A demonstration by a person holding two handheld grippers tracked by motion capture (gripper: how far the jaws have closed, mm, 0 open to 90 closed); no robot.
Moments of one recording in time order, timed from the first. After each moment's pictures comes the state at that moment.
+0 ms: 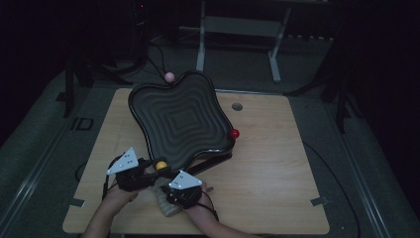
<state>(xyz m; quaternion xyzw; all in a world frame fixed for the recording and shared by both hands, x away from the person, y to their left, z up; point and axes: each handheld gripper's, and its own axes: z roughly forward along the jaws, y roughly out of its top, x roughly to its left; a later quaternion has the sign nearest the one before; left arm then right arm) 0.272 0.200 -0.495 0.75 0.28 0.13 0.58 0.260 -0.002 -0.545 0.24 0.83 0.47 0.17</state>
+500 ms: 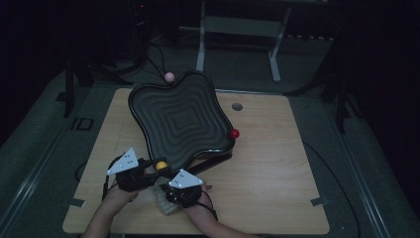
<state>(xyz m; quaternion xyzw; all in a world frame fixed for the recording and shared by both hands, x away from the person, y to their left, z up) 0.272 0.200 -0.494 0.75 0.28 0.13 0.58 0.260 0.000 -0.540 0.25 0.82 0.48 0.17</state>
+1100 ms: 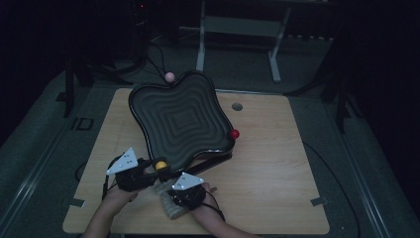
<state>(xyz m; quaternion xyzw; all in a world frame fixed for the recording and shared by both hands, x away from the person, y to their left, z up) 0.272 0.201 -0.496 0.75 0.29 0.13 0.59 0.262 -0.014 -0.552 0.22 0.87 0.43 0.13</state>
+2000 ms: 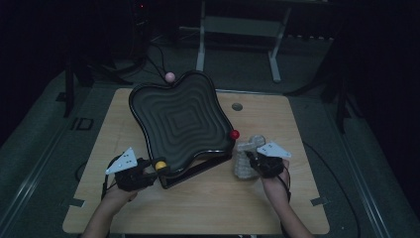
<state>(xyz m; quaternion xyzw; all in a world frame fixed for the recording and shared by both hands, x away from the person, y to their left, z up) 0.273 0.203 -0.496 0.75 0.28 0.13 0.59 0.330 -0.217 -0.489 0.39 0.77 0.40 0.30</state>
